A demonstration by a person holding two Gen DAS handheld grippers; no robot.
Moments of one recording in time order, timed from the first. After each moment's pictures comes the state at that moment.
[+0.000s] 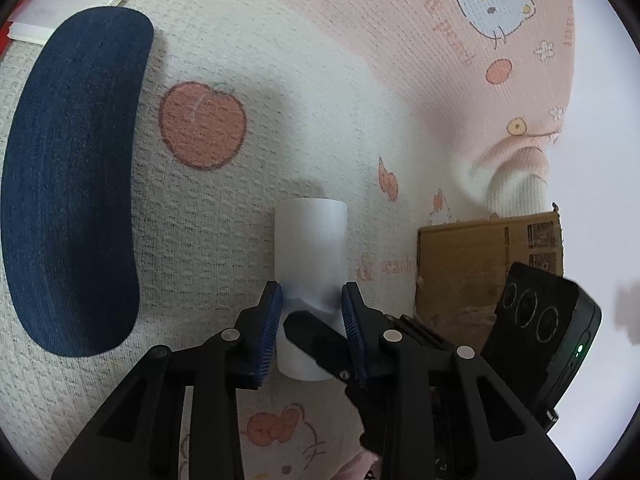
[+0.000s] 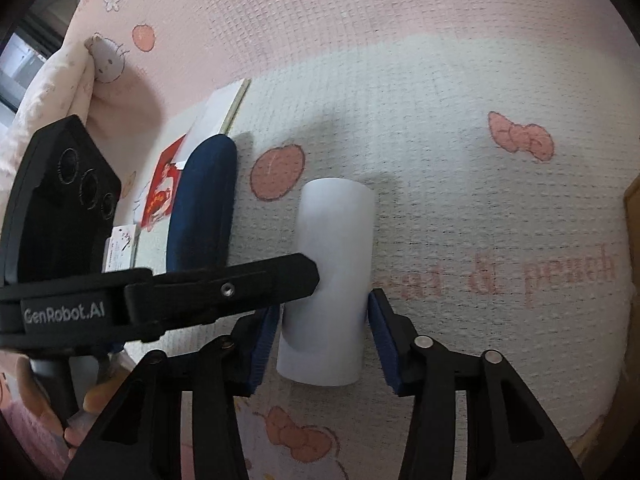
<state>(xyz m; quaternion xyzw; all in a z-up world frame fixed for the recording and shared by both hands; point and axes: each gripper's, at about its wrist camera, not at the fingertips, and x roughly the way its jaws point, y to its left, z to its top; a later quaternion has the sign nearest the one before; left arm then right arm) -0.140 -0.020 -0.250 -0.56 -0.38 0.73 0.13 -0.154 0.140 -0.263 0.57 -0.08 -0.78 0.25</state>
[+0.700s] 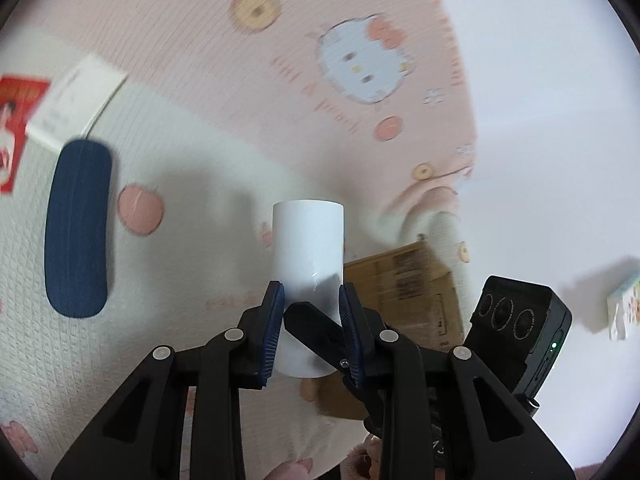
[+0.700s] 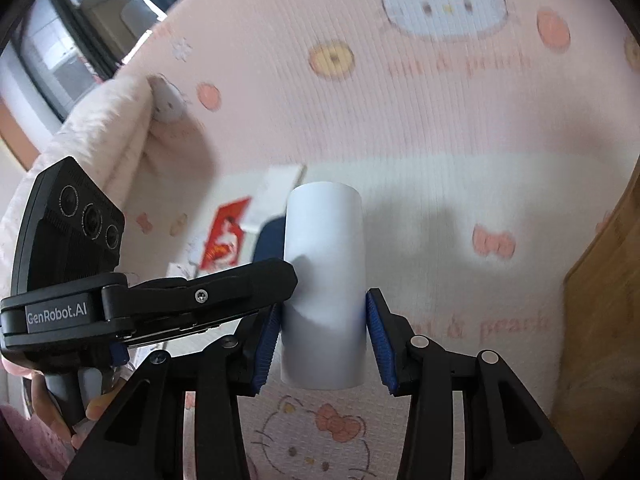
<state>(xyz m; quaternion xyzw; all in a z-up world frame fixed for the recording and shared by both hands) -0.094 -0.018 -0.121 -0.41 -0.41 0.80 0.17 -0.124 0.147 -0.130 0.45 -0.06 -0.84 0.28</state>
